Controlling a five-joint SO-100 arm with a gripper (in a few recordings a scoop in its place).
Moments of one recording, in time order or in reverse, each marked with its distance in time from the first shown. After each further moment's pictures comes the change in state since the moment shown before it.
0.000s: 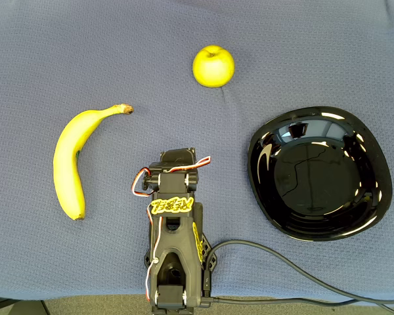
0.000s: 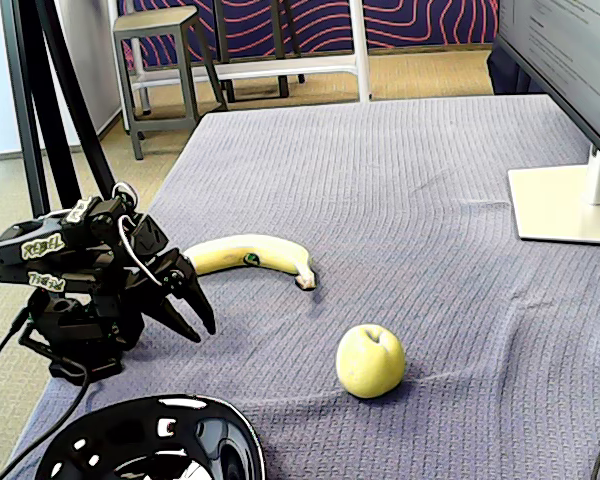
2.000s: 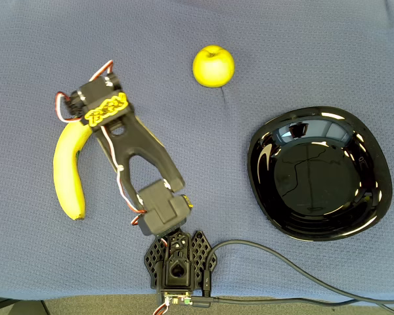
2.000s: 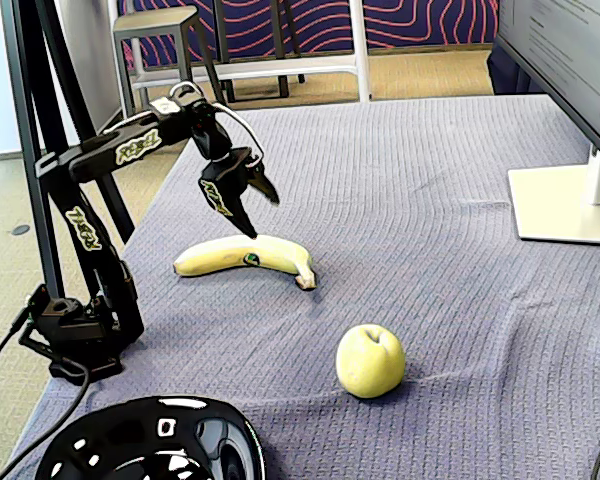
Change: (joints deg) arm -32.2 -71.1 -70.1 12.1 -27.1
